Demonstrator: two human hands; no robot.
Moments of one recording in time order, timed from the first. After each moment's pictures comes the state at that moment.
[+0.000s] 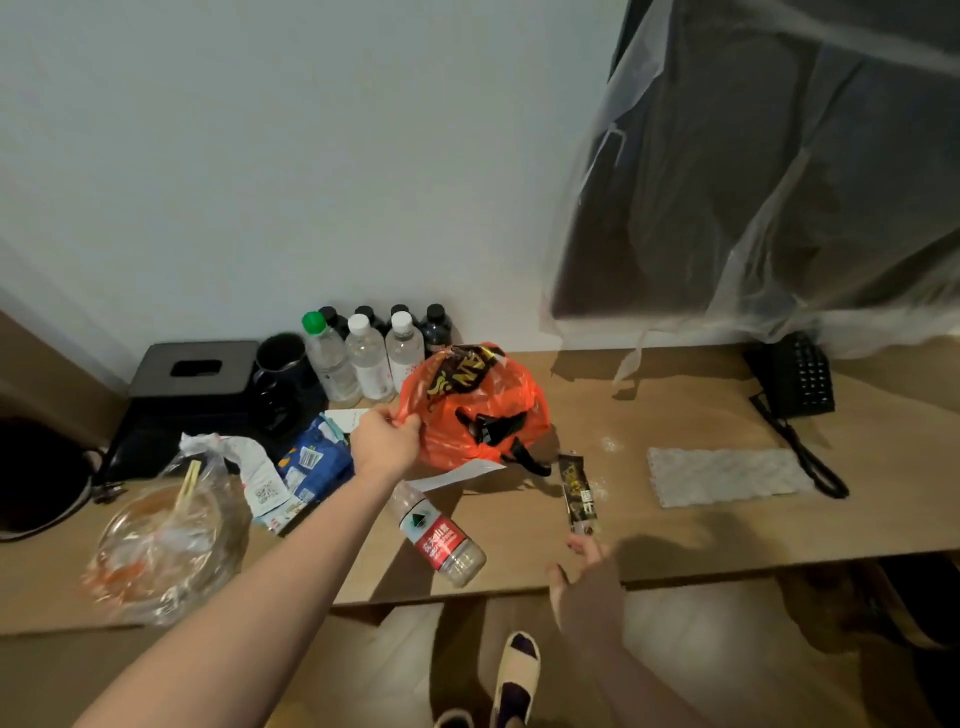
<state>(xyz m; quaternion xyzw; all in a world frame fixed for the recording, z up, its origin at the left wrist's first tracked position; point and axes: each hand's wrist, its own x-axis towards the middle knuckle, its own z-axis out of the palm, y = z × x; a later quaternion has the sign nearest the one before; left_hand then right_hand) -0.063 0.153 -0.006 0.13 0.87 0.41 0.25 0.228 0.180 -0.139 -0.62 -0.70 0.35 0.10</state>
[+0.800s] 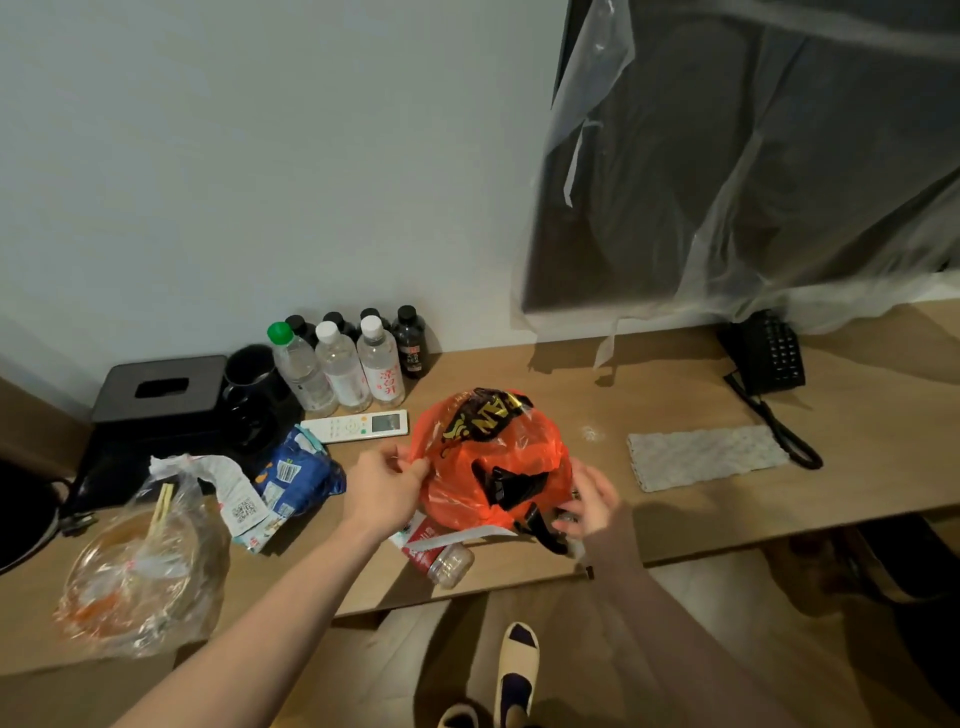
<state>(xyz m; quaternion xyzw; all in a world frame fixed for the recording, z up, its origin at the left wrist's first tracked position) -0.021 0.126 0.005 0.22 0.83 0.38 0.33 0.211 0.234 -0.046 -0.54 -0.43 0.65 0.30</state>
